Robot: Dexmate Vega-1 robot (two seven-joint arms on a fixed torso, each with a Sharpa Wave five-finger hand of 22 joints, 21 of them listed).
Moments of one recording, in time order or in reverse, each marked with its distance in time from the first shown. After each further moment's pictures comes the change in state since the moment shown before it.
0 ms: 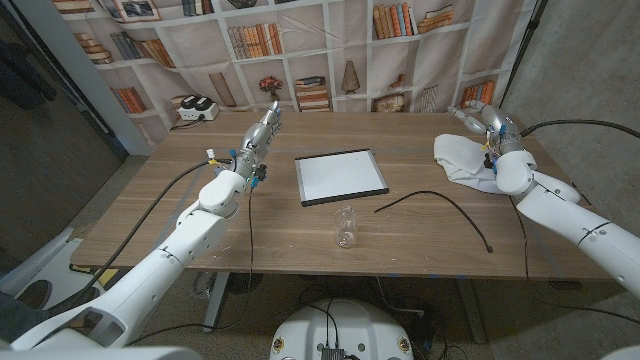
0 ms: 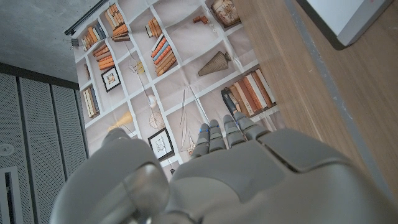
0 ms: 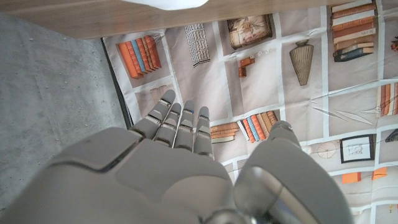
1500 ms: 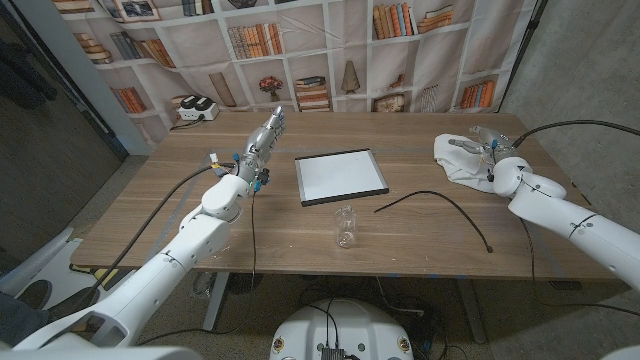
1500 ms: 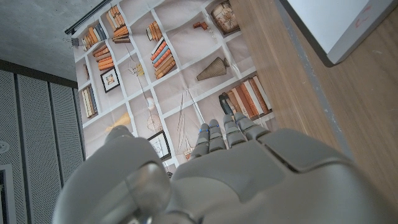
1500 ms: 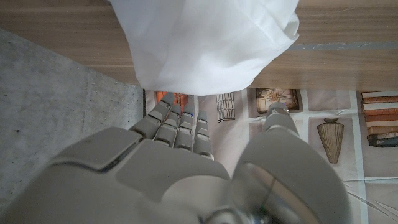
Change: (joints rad) left arm 0.020 -0.011 0.006 -0.003 -0.013 -0.007 -0.002; left_hand 0.022 0.022 0.004 -0.004 -0.005 0.014 -0.003 -0.012 0.000 0.010 0.001 -0.007 0.000 0.009 0.009 -0.004 0.000 0.004 0.004 0.000 0.000; right arm 0.108 -0.014 -0.160 0.083 -0.034 -0.218 0.132; right_hand 0.156 0.009 0.047 -0.102 0.014 -0.036 -0.031 0.016 0.005 -0.019 -0.019 0.001 0.006 0.000 -0.006 0.000 -0.002 -0.004 -0.004 -0.070 0.000
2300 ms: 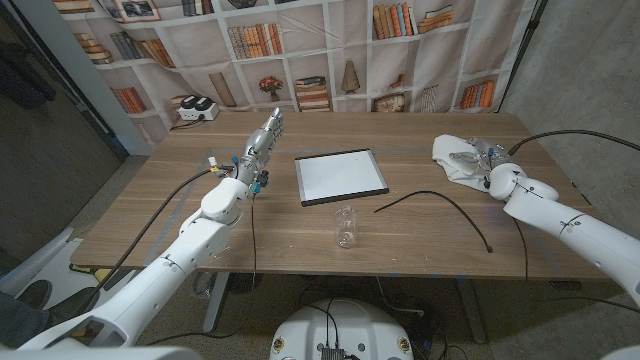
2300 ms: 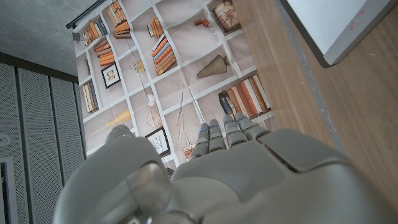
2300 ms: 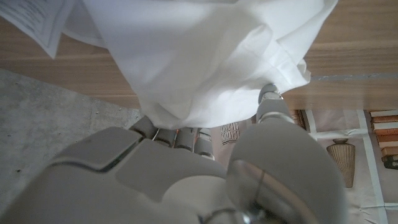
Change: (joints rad) left arm 0.019 -0.005 -0.008 -0.001 -0.012 -0.019 0.002; left_hand 0.007 0.007 -0.003 -0.003 -0.008 0.004 -0.004 0.000 0.000 0.003 -0.003 -0.001 0.000 0.000 0.000 0.000 0.000 -0.006 0.005 -0.004 0.000; right arm 0.065 0.040 -0.067 0.128 0.020 0.023 0.042; right_hand 0.157 -0.007 0.048 -0.048 0.015 0.017 -0.039 0.003 0.000 0.035 -0.029 0.011 0.000 0.031 -0.028 0.008 -0.003 0.054 0.000 -0.023 0.000
